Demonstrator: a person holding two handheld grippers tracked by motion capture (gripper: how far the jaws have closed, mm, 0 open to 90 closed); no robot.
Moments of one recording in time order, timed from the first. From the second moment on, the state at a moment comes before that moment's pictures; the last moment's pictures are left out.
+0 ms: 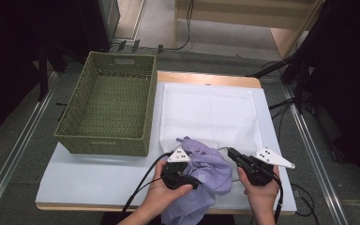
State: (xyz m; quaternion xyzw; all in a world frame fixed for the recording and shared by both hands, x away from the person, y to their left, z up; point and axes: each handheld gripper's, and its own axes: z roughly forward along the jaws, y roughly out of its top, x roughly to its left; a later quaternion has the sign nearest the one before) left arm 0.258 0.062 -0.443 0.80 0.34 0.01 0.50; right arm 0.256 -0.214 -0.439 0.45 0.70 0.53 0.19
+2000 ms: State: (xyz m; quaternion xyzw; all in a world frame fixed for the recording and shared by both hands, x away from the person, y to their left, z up) left arm 0.271 0.060 -0.443 0.82 0.37 0.07 0.42; right arm 0.252 -0.201 -0.438 0.44 0.70 0.53 0.19
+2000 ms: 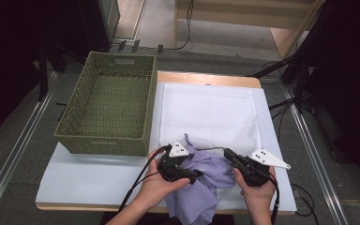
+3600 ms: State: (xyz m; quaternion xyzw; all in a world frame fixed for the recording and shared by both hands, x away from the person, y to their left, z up) left arm 0.289 0.029 -0.434 0.81 0.40 0.07 0.43; right arm 0.251 -0.212 -0.431 0.44 0.69 0.55 0.19
